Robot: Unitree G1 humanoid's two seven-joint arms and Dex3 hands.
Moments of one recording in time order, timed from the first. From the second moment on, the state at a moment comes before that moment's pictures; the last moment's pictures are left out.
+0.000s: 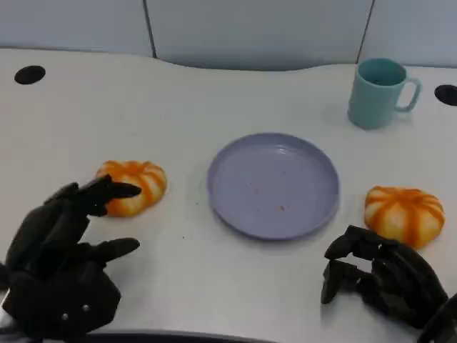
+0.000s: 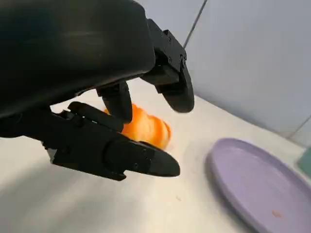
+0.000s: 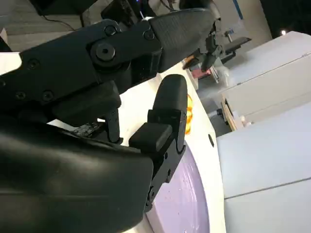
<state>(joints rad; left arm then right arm) -0.17 0.32 0.04 0.37 0.59 -0.48 0.04 -0.37 -0.05 -0.23 1.08 0.34 -0.33 1.04</state>
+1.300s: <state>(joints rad) -0.90 0.30 -0.46 1.20 0.77 -0.12 -0.06 -0.36 -0.04 -0.23 1.04 0.36 -0.30 1.05</state>
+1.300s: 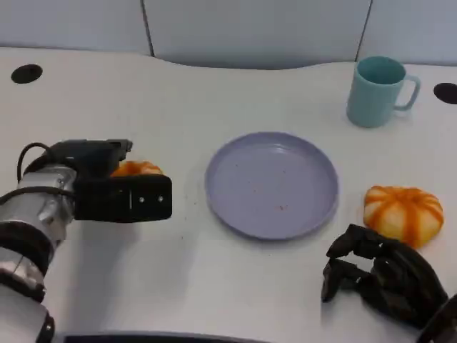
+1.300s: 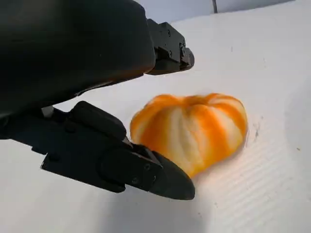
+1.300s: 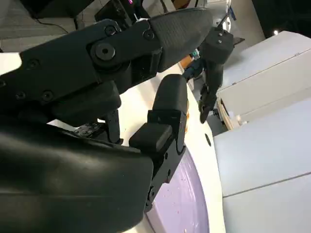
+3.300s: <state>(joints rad) -0.89 0.23 -0.62 1.33 0.77 -0.07 0.17 -0.31 -0.05 -0.21 0.97 0.37 -0.25 1.07</state>
